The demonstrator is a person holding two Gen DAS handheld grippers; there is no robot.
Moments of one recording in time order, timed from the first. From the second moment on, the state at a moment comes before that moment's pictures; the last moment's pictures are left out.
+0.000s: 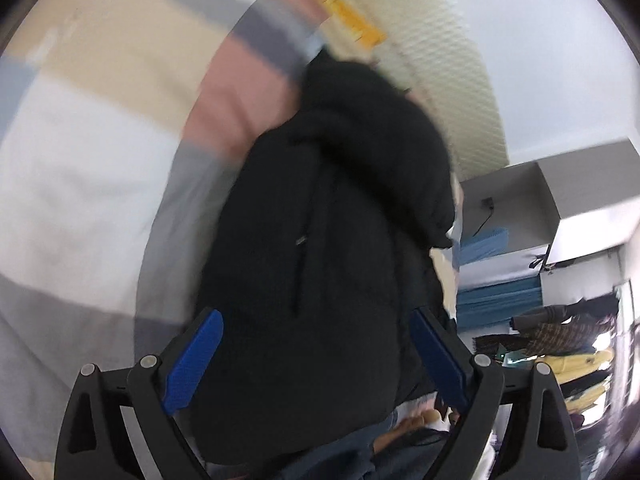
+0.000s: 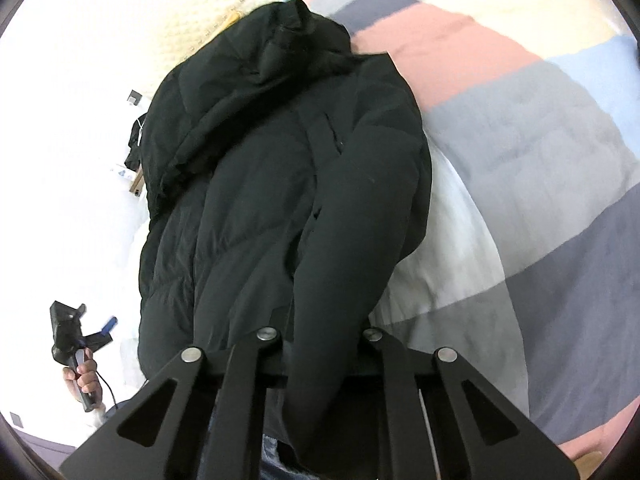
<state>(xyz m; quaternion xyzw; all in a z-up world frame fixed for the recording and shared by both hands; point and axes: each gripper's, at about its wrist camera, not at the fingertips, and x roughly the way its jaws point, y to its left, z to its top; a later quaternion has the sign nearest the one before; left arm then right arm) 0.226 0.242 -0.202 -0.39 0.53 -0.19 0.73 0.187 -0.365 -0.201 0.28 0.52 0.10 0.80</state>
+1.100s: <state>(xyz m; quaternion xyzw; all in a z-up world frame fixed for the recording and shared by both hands) 0.245 0.148 -0.254 -0.28 0.68 -0.18 0.65 0.187 -0.353 -0.203 0.24 0.50 0.04 0.83</state>
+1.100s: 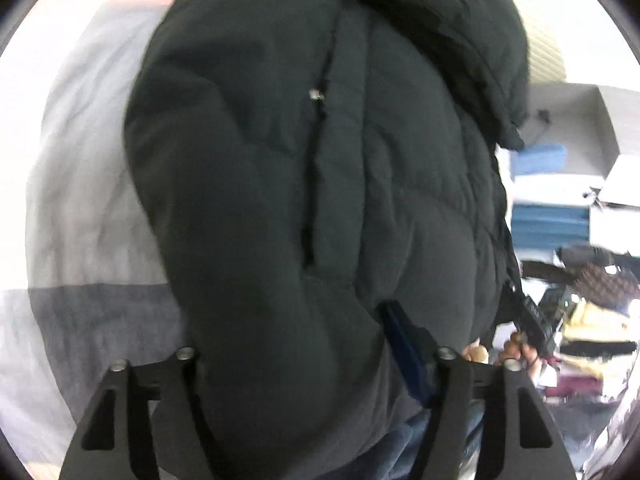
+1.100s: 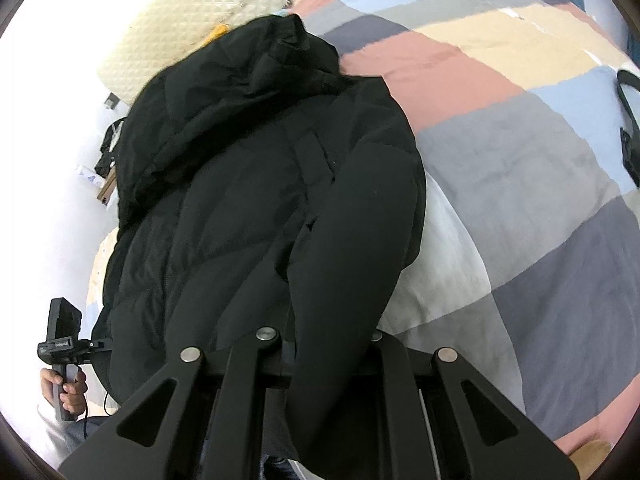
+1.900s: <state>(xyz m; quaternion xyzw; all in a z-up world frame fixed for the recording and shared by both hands) 0.224 0.165 -0.232 -0.31 0.64 -0.13 0.69 0.173 -0.392 -0.260 0.41 0.52 -0.01 0.75</state>
